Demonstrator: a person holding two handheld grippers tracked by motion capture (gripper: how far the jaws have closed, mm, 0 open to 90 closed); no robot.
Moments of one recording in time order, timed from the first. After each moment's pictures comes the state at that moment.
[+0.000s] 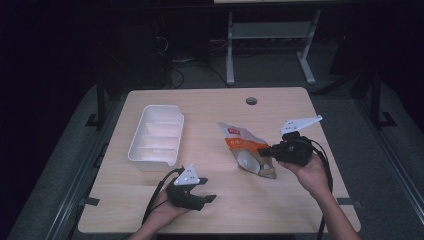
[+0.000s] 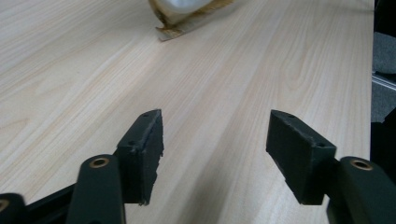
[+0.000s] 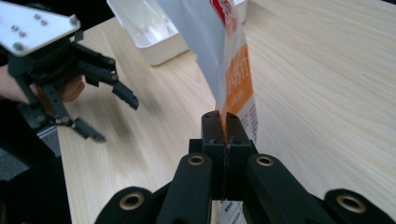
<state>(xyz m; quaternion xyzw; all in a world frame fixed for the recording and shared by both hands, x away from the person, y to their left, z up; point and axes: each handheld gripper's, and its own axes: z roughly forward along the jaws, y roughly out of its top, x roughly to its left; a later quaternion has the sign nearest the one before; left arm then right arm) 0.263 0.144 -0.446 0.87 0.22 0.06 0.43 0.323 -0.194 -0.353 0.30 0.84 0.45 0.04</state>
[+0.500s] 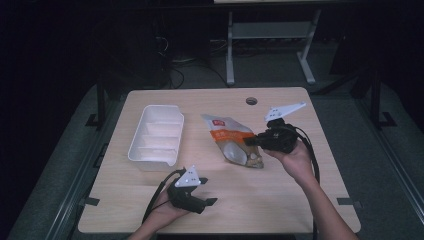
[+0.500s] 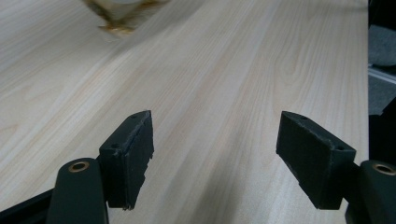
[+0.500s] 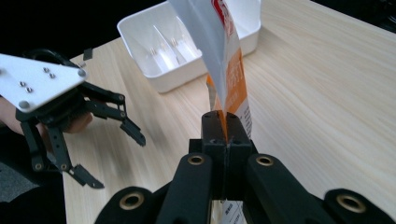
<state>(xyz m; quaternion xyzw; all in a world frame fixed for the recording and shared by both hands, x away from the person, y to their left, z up) 0.264 0.144 -0.449 0.88 0.20 0.06 0.43 0.348 -0.158 -0.333 0.28 0.84 0.46 0.03</state>
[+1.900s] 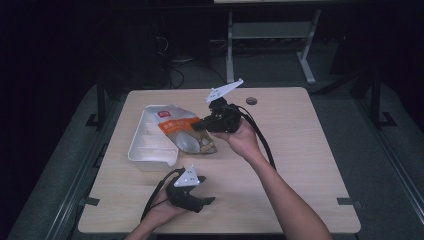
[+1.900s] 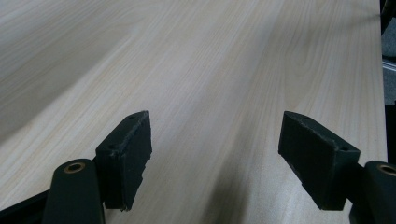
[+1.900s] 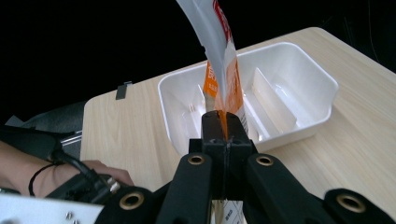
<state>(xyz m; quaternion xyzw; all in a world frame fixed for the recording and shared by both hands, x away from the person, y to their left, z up) 0.267 0.147 -0.451 0.89 0.19 0.07 0.42 0.387 -0.029 -0.297 0.19 0.85 0.48 0.00</state>
